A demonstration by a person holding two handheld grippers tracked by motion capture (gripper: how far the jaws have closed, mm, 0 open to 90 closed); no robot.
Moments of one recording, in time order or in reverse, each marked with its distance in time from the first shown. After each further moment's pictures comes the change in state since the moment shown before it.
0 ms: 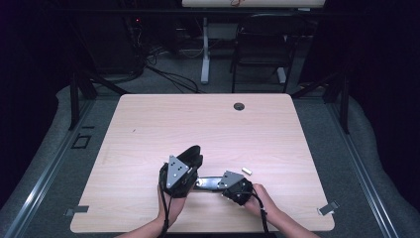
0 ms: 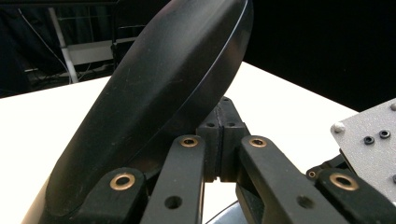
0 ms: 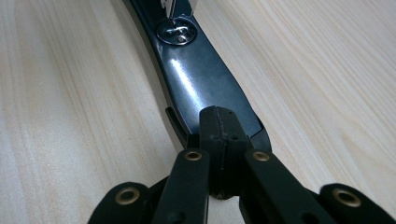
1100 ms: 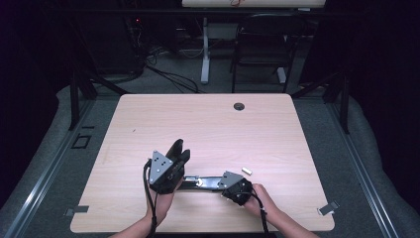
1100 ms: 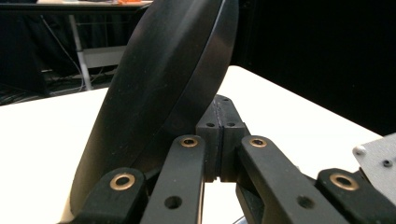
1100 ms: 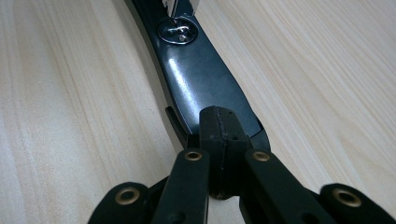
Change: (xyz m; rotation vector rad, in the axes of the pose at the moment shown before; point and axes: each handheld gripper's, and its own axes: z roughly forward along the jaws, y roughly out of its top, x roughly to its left) left arm 0.026 0.013 -0.021 -0.036 0.038 -0.045; right arm 0.001 0.001 0.001 -0.008 -0.011 -0.015
